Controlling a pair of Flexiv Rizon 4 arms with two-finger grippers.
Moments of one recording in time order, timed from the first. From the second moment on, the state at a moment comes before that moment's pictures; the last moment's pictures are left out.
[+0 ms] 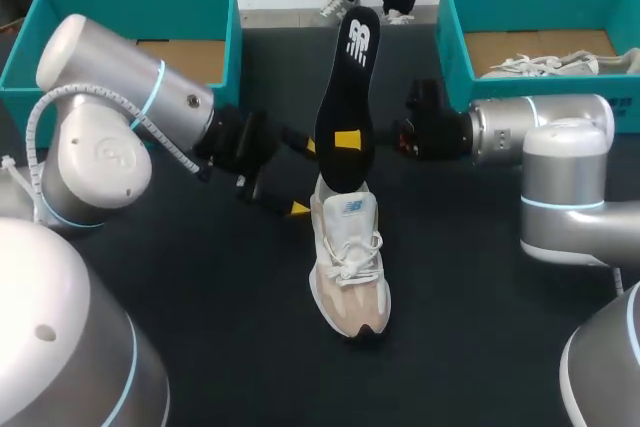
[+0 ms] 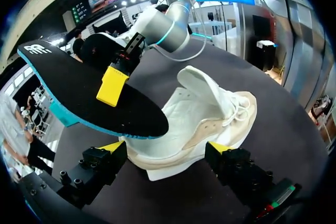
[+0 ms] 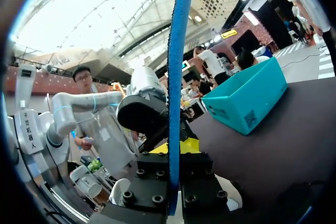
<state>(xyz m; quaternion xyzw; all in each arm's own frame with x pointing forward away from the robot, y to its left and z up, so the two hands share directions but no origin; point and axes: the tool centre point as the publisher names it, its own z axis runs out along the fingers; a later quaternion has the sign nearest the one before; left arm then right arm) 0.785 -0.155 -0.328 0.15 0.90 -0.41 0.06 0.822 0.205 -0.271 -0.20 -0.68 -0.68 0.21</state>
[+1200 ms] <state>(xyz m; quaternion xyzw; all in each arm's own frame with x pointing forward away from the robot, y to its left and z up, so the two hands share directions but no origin) 0.785 -0.154 -0.328 0.15 0.90 -0.41 0.06 0.793 0.201 -0.331 -0.19 -0.71 -0.64 0.21</state>
